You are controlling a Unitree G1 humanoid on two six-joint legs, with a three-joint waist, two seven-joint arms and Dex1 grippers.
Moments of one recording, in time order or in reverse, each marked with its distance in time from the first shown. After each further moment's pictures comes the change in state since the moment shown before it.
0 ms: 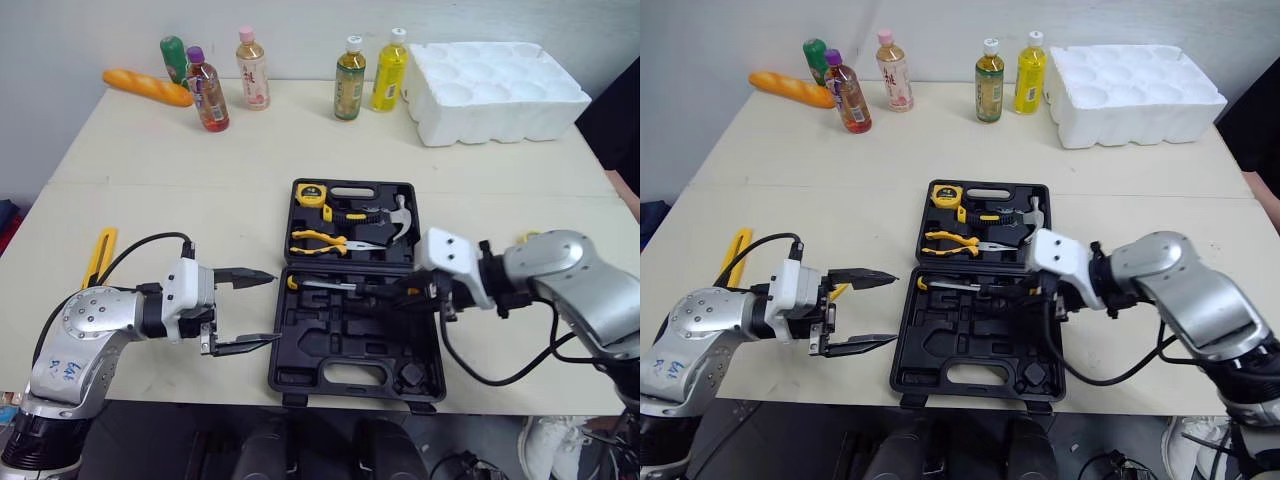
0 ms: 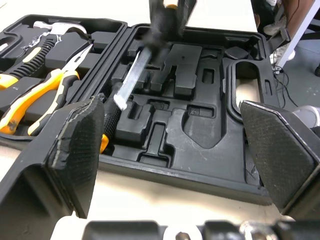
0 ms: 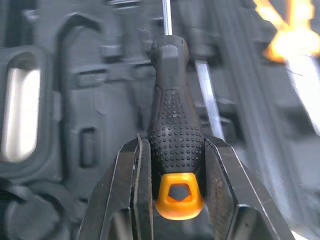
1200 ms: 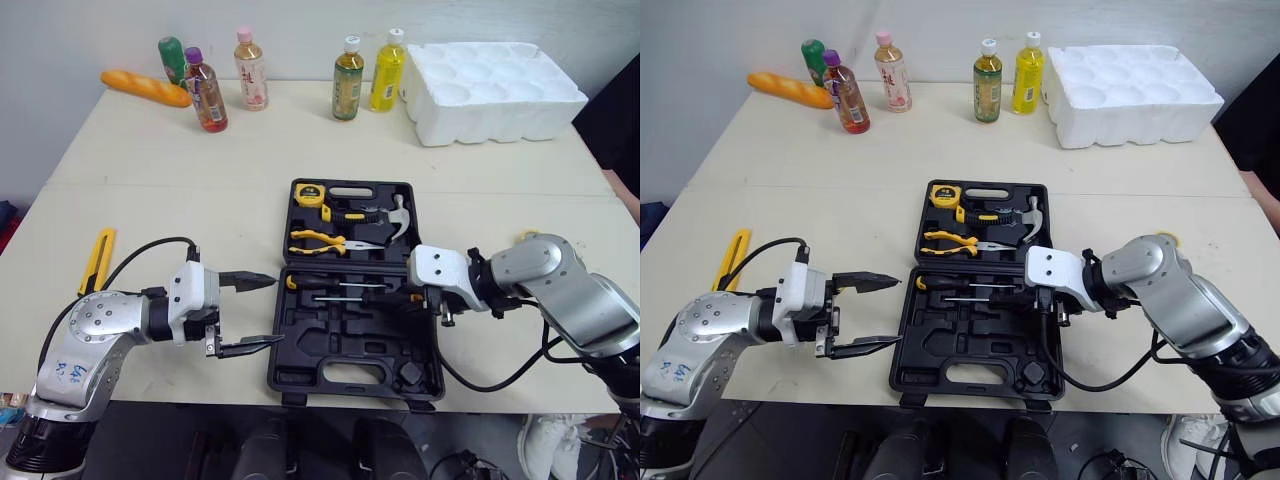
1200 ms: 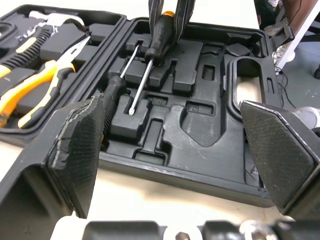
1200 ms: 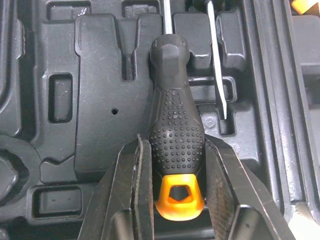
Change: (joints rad) left arm 0.010 -0.007 -0.012 0.003 0.013 0.014 0.008; right arm -0.008 -0.008 0.032 0.109 -0.145 -0.131 0.056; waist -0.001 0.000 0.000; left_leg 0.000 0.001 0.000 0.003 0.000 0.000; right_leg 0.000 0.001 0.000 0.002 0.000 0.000
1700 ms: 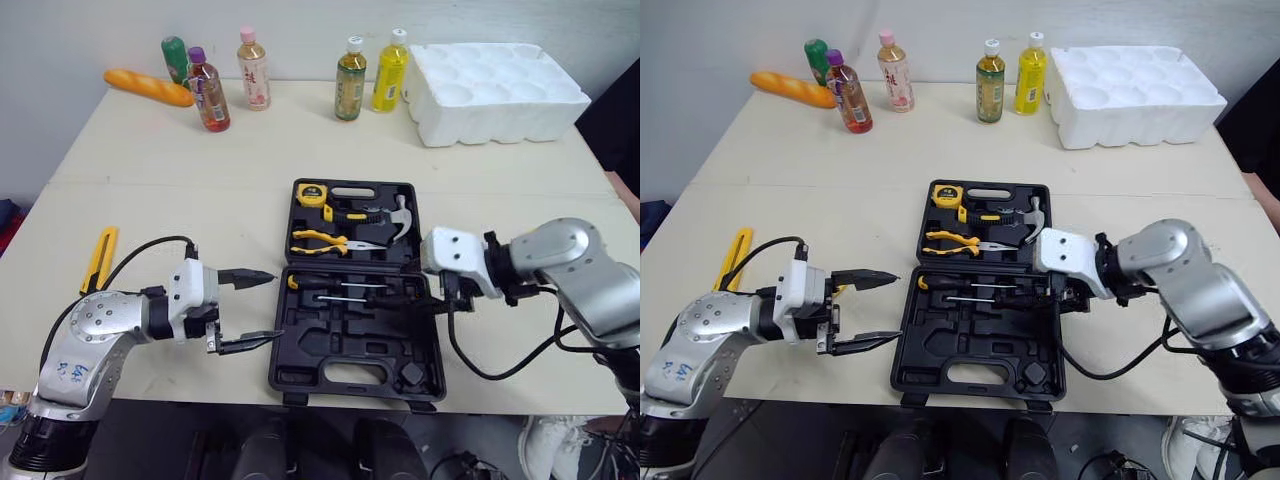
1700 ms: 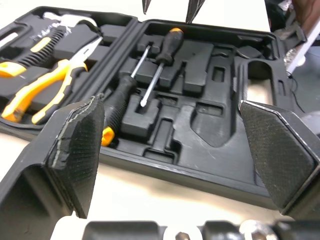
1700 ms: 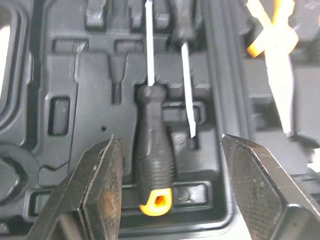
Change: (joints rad) left arm -0.025 -0.025 0.006 0.032 0.006 -0.020 0.021; right arm 0.016 0.012 -0.161 0.035 0.092 -0.096 0.065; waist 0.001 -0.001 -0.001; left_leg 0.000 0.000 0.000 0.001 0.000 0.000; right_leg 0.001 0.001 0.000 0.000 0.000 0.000
